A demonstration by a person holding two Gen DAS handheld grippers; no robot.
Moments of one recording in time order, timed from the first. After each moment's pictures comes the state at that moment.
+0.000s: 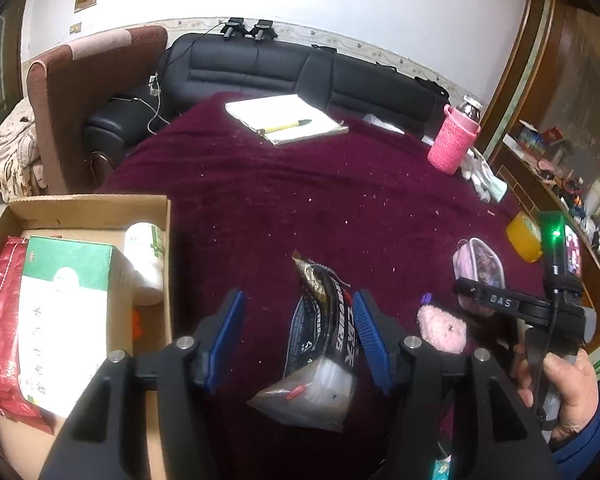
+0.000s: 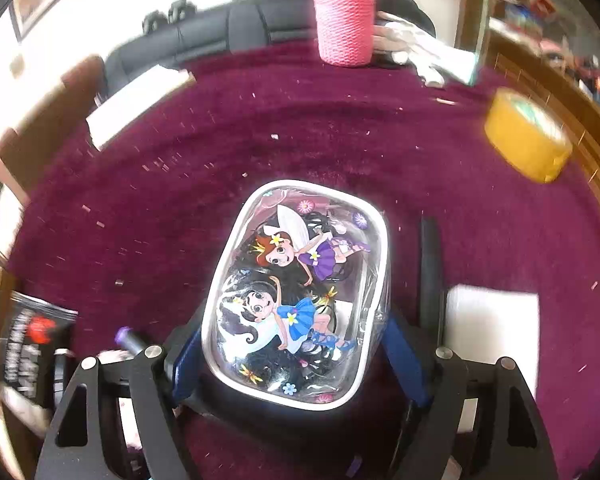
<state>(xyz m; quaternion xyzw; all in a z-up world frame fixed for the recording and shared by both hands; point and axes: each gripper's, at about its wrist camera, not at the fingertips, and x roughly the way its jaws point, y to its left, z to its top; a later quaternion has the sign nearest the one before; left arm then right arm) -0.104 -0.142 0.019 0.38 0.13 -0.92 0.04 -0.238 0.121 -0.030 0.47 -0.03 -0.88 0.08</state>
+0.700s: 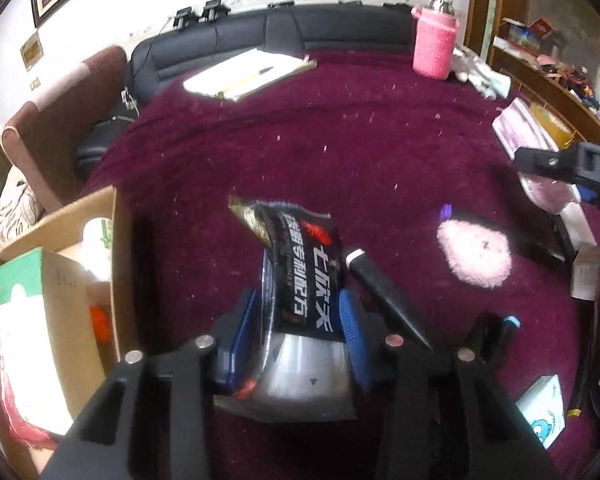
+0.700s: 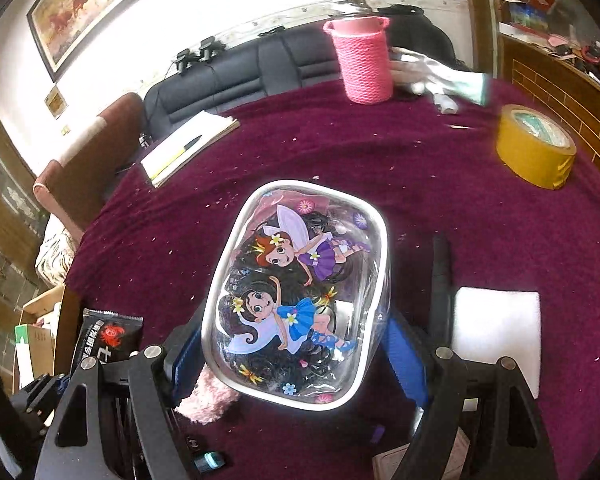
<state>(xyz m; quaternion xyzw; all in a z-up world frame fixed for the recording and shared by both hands) -0.125 -0.089 -0.026 0.46 -0.02 -0.89 0.04 -0.215 0.120 -0.006 0.43 -0.08 -0.89 0.15</state>
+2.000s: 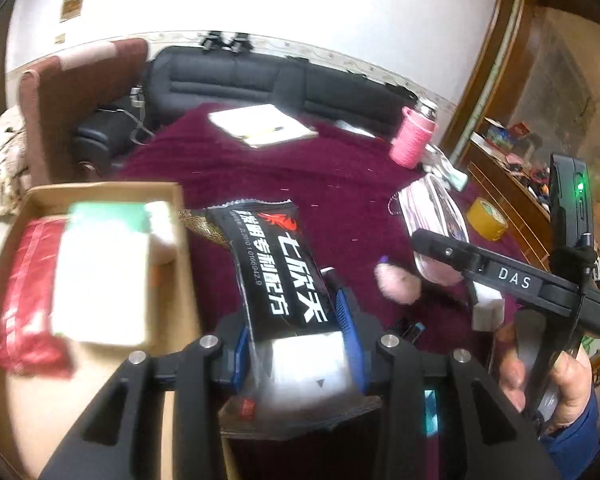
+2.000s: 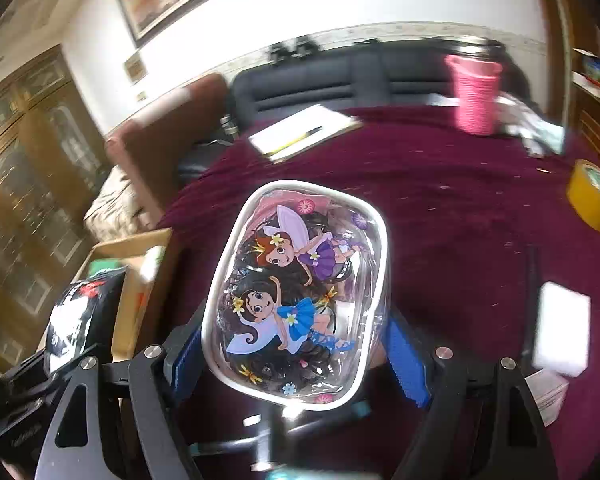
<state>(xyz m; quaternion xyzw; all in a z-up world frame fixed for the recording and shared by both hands) -0.026 -0.137 0.042 0.35 0.13 -0.93 0.01 -0.132 0.033 0.030 0.40 -0.02 -0.87 0.29</state>
